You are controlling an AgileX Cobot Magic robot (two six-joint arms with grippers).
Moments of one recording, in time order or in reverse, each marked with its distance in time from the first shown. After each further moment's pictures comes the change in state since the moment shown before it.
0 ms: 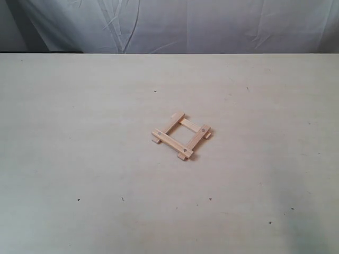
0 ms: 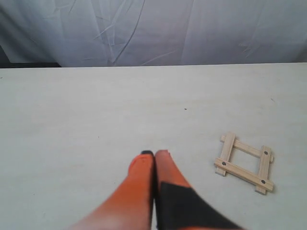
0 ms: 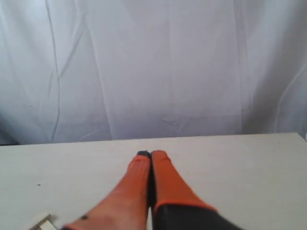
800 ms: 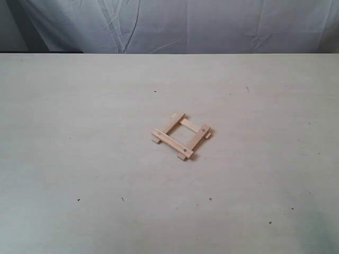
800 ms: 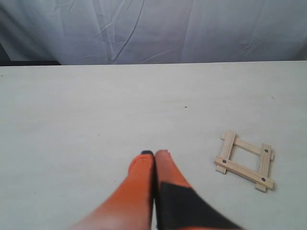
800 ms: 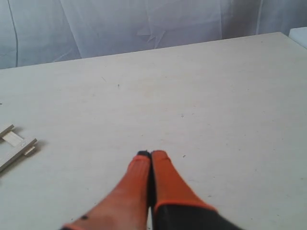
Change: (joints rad) left arm 0.000 -0.002 0.000 0.000 0.008 0.002; right arm -0.066 -0.243 0.373 0.015 0.076 0.022
